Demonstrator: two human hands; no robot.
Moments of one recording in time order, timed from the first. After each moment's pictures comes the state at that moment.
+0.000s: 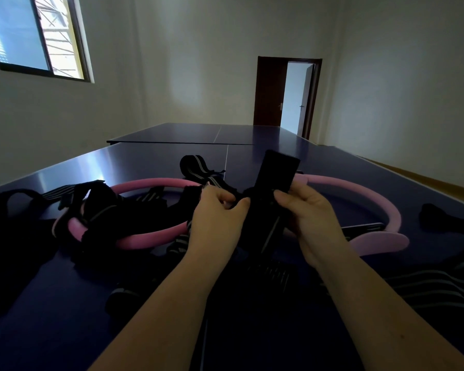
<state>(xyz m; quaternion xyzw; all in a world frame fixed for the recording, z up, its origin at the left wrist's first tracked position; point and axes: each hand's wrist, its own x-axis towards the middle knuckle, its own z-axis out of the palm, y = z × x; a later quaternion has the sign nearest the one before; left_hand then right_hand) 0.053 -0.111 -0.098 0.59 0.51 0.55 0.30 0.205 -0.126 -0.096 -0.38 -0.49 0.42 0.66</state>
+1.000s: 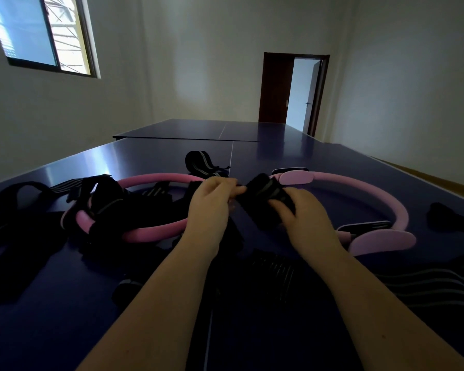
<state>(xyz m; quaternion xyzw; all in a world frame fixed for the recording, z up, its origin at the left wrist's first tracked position) 0.045 -0.108 -0.088 0.44 0.41 0.63 0.49 0.211 -0.104 -0.116 -0.56 -0.69 0.02 0.46</state>
